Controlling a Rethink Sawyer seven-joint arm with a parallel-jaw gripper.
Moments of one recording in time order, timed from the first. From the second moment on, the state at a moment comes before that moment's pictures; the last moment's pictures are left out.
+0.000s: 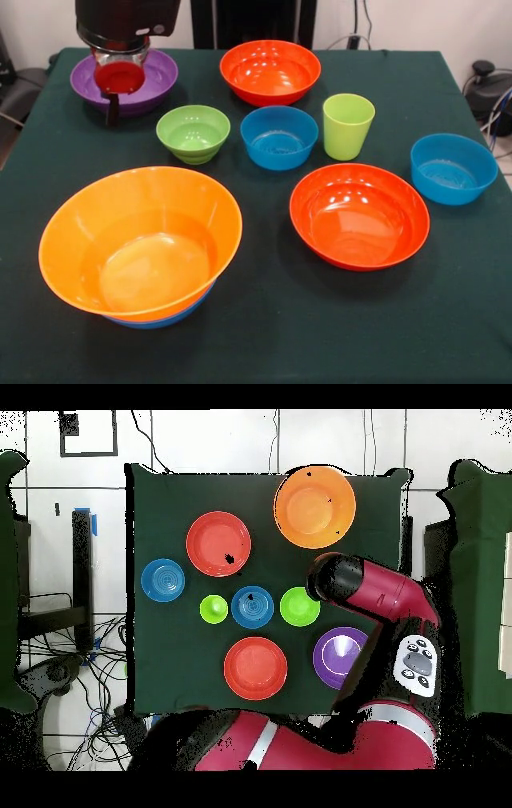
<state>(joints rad) -0.29 -0.44 -0.31 1.42 0.00 0.59 2.58</state>
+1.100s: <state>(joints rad) -0.34 -0.42 -0.23 1.44 -0.12 0.57 2.58</state>
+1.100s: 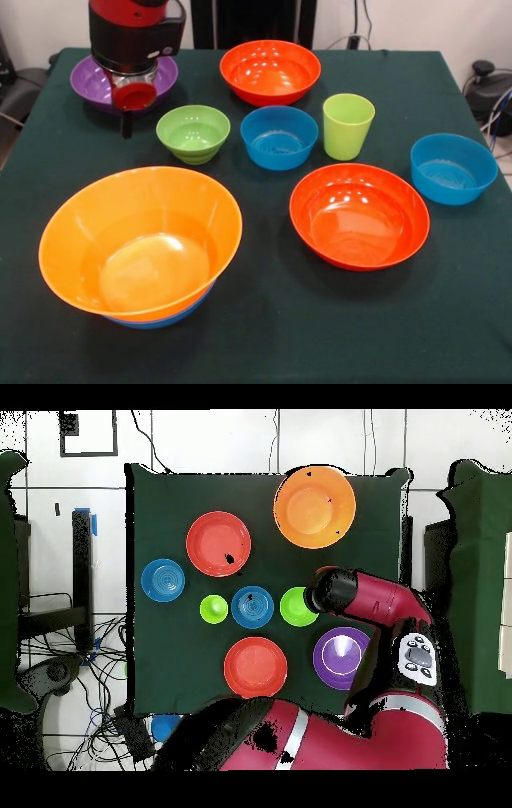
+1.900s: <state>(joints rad) -0.34 -0.47 -0.22 1.49 -0.12 0.57 2.58</state>
